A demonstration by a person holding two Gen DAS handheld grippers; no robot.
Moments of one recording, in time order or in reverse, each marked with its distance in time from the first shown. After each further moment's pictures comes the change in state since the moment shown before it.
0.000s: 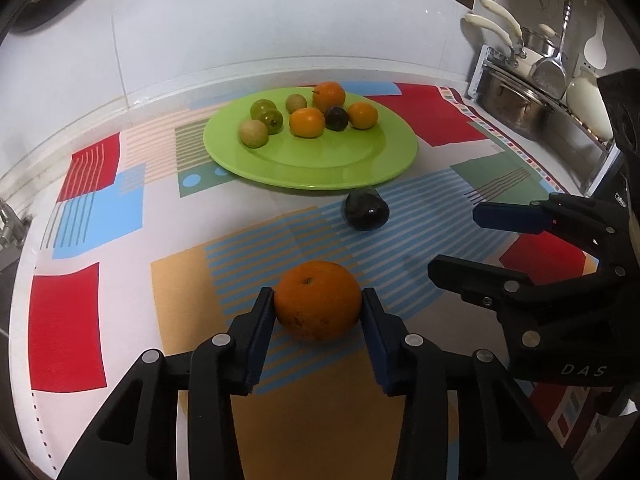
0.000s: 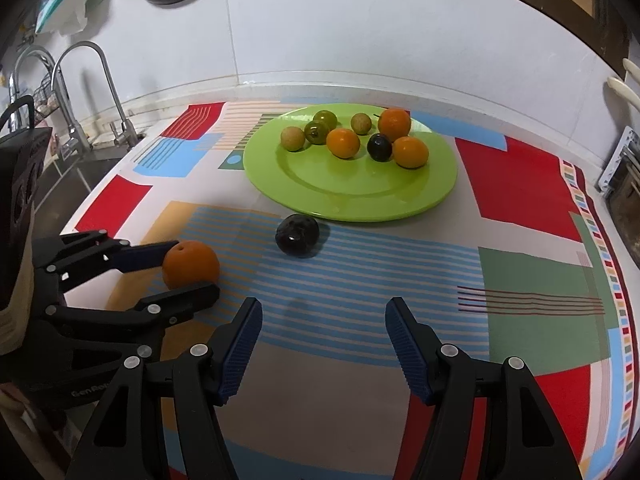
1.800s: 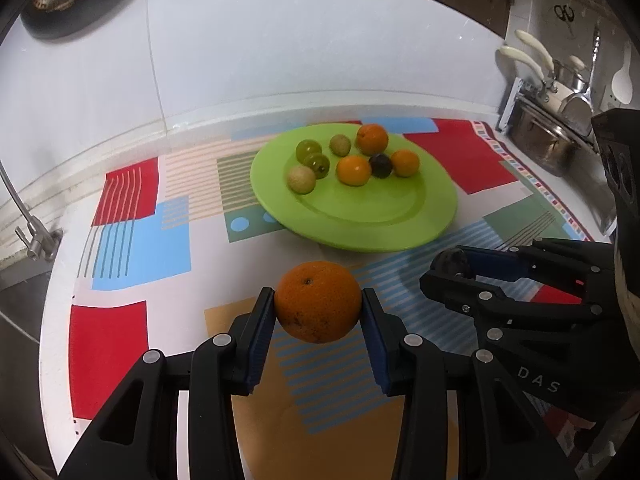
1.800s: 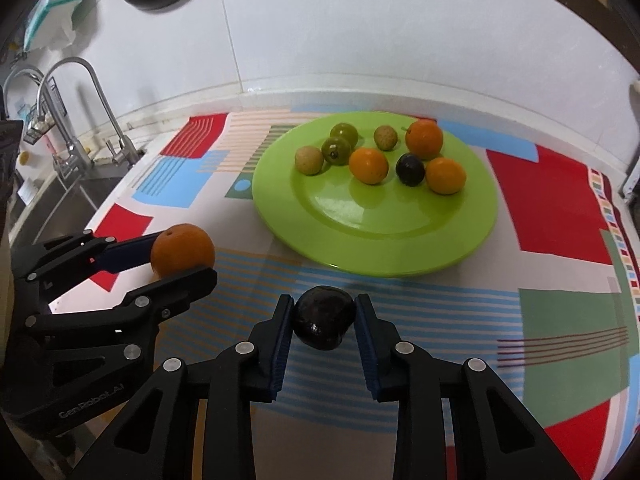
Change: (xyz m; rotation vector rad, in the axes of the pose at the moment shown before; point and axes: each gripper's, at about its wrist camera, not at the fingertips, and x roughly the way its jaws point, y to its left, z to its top) left arm -0.018 0.022 0.032 -0.063 -0.056 0.080; right arm 0.022 0.008 0.037 0.041 -0.001 0.050
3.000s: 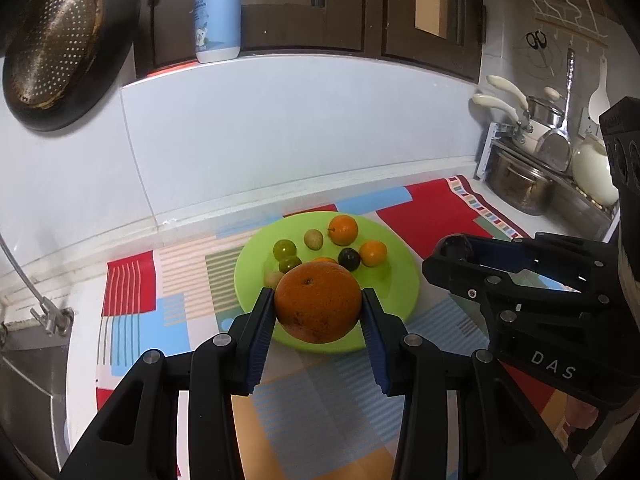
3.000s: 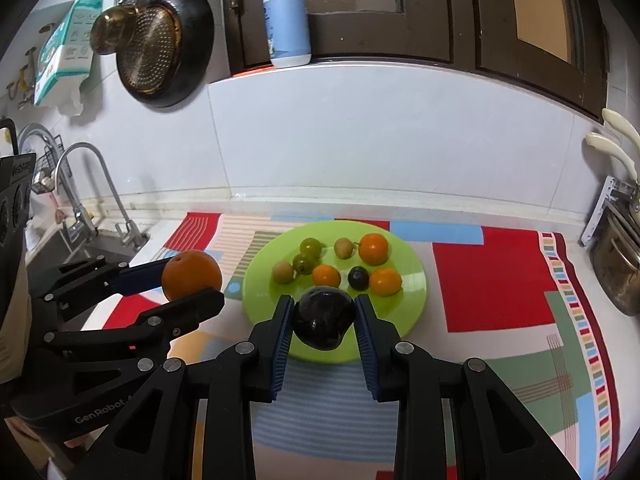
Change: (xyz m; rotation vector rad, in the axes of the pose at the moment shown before) left arm -0.033 -0.026 0.062 0.064 -0.164 -0.009; right arm -0.071 -0.026 0.041 0.020 -0.239 -0.047
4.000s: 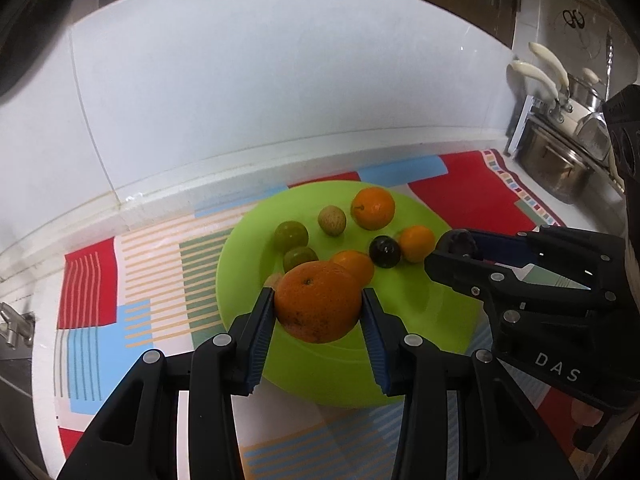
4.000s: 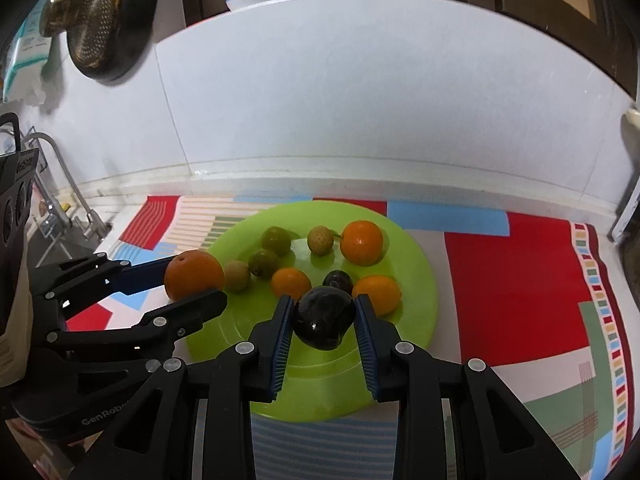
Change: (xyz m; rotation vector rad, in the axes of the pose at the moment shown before) left arm 0.100 0.020 0.003 -0.021 0.125 -0.007; right arm 0.094 -0.028 0.009 0.009 0.118 0.010
